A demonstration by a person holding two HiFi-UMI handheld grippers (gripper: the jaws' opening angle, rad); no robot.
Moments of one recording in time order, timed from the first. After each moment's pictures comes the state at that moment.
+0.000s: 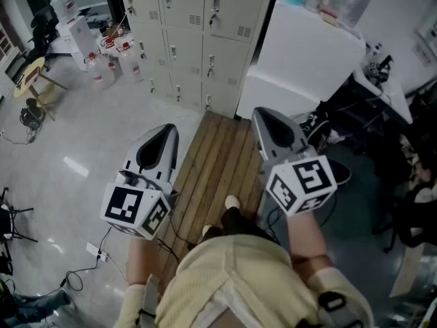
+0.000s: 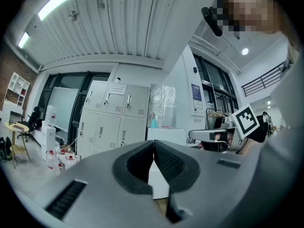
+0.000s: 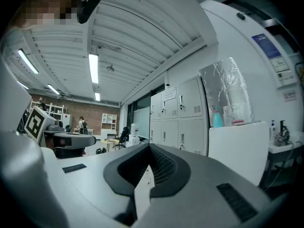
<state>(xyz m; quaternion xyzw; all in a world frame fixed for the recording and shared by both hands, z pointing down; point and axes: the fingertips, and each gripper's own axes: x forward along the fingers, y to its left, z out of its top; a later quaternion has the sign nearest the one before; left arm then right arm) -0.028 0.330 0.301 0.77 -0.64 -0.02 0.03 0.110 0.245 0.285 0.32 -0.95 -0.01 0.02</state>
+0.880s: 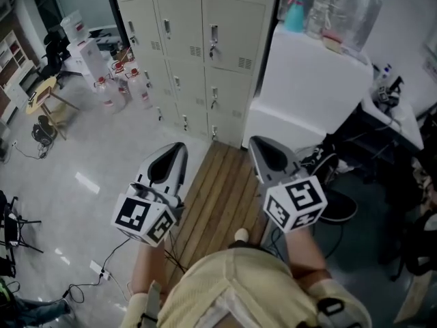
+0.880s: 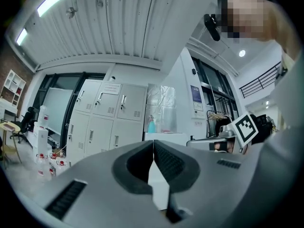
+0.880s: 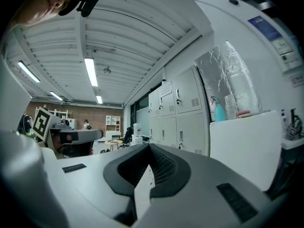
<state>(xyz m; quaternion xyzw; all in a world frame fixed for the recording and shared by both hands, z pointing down) 0.002 0.216 0.290 0.78 -0.63 -0.04 0.01 0.129 0.140 0.303 0.29 -0.96 0.01 0.02</state>
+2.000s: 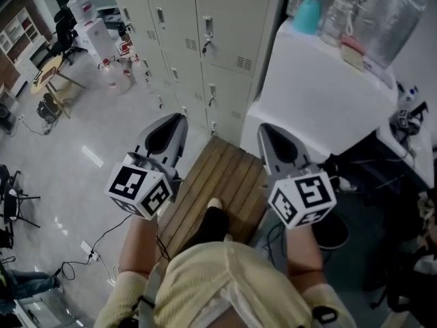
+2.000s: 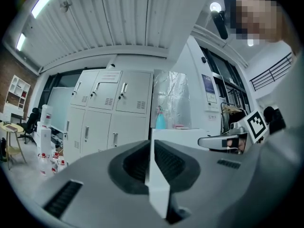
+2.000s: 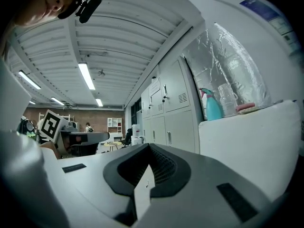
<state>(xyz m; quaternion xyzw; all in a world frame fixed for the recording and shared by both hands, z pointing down) 0.019 0.019 0.298 0.75 -0.66 -0.01 0.03 0.166 -0.046 0.304 0.27 -0.96 0.03 0.02</state>
